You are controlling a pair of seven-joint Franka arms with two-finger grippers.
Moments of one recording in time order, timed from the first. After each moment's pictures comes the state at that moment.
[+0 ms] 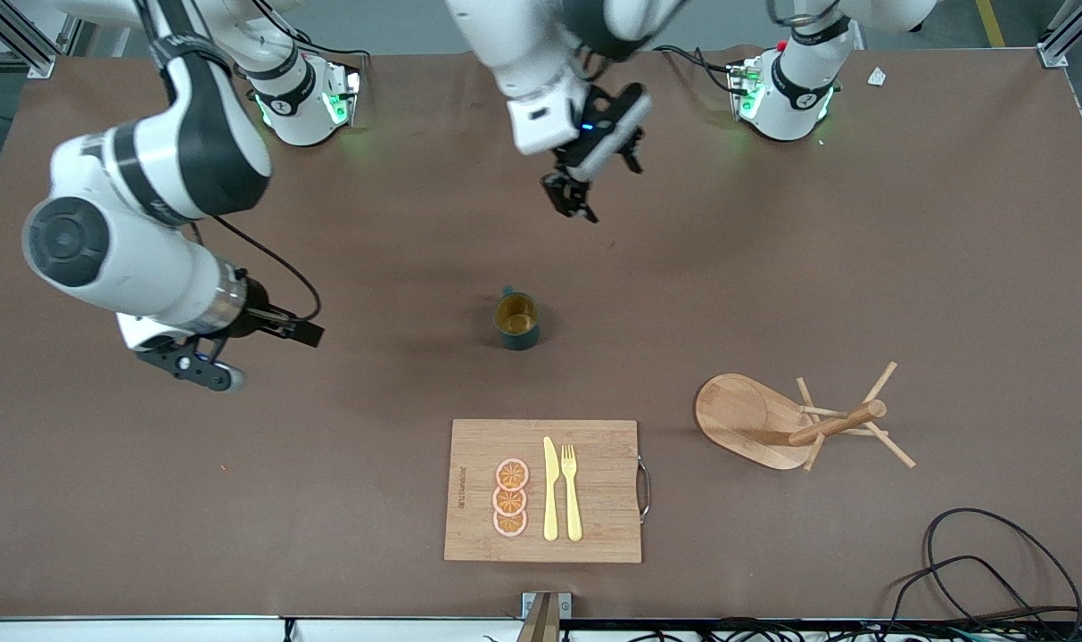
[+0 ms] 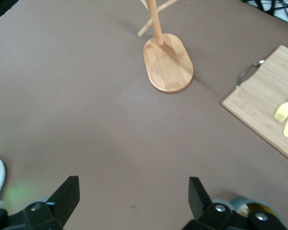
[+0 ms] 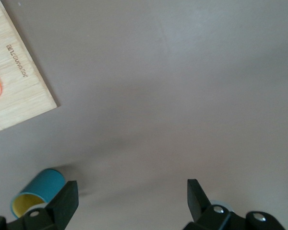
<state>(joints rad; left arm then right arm) -0.56 0.32 -0.43 -1.41 0.51 1.42 -1.74 0.27 0.33 0.02 -1.53 0.08 1.76 0.68</state>
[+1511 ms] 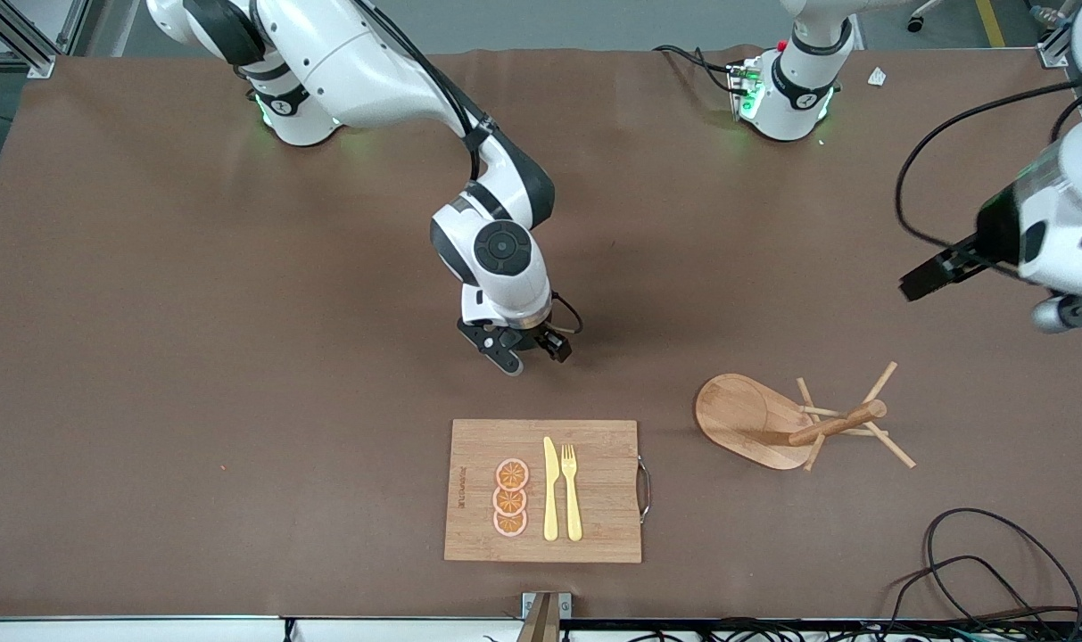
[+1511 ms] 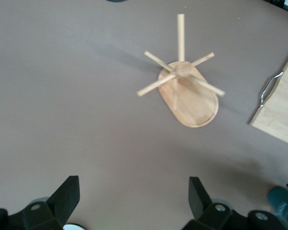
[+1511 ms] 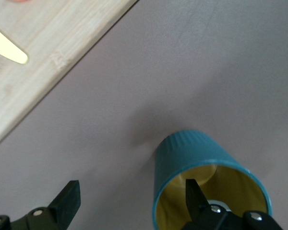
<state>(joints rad) 0.17 0.21 -0.36 -1.27 0.12 1.42 -0.57 0.72 0.80 0.02 -1.37 0.05 2.23 1.41</state>
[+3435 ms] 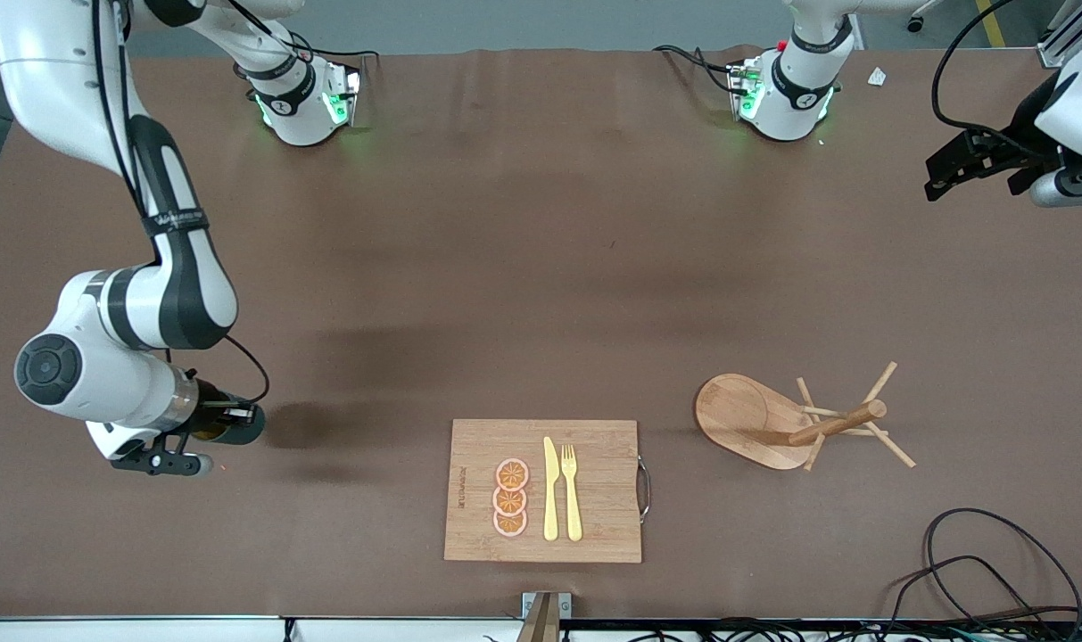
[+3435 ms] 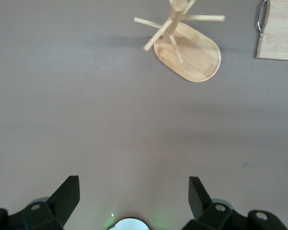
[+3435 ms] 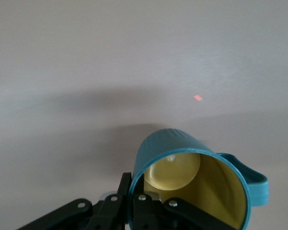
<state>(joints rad) -0.03 -0.08 -0.06 -1.60 0.02 1.48 -0.15 0.02 0.60 -0.01 -1.58 0.05 2.19 0.06</state>
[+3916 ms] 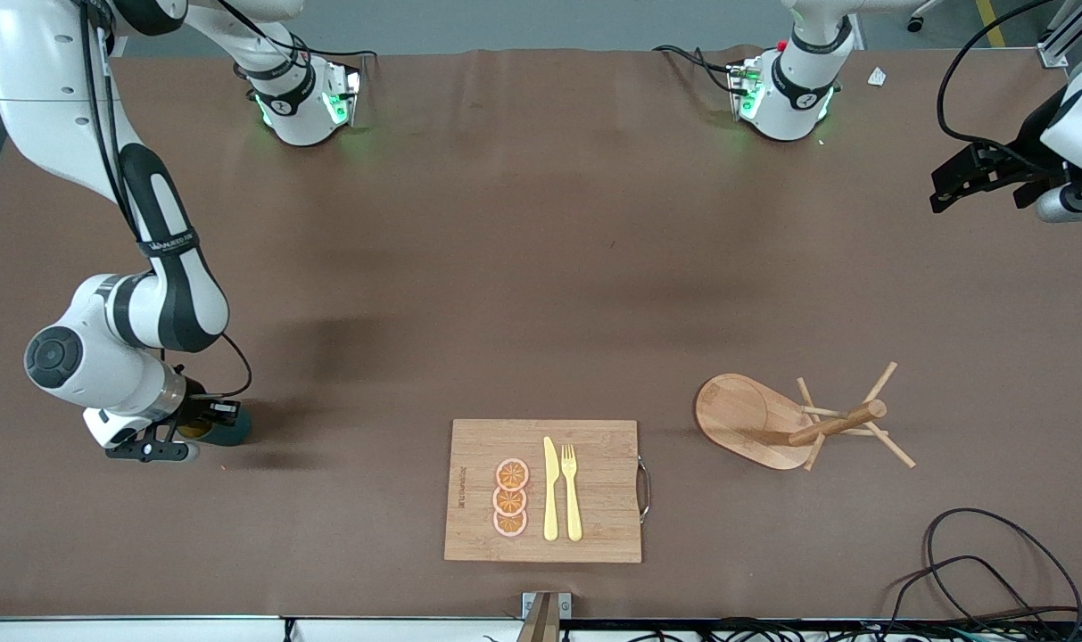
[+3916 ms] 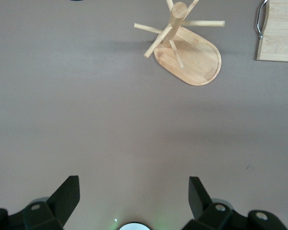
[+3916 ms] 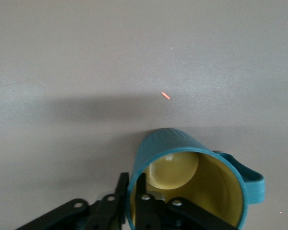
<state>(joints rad) 0.02 -0.07 -0.10 -1.59 0.01 1.49 -0.12 -0.03 0.61 -0.01 -1.70 0.05 2.35 -0.03</state>
